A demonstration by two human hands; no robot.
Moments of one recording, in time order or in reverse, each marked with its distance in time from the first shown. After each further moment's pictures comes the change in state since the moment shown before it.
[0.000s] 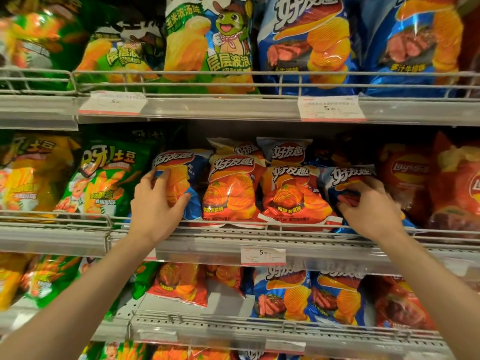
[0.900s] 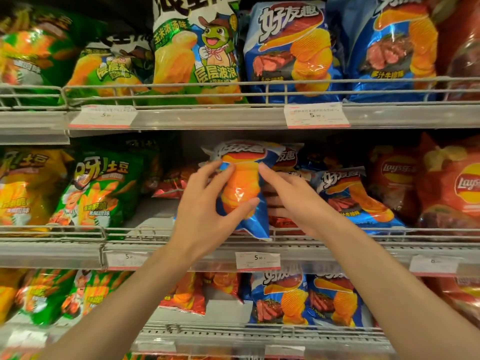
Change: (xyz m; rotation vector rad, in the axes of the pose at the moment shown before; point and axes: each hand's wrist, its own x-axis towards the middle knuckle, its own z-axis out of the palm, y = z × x) left_hand -0.038 0.097 -0.002 -0.275 0.013 0.445; right_hand -0.023 -0.117 -0.002 1.126 -0.556 -0.056
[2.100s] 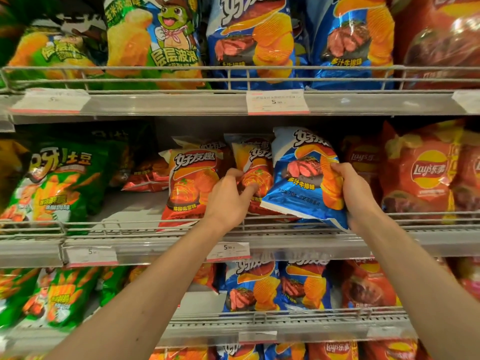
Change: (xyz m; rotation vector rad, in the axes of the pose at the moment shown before) left_hand 0.033 0.036 0.095 -0.173 -0.266 -0.369; right_hand -0.030 0.033 -0.134 0.265 0.505 0.021
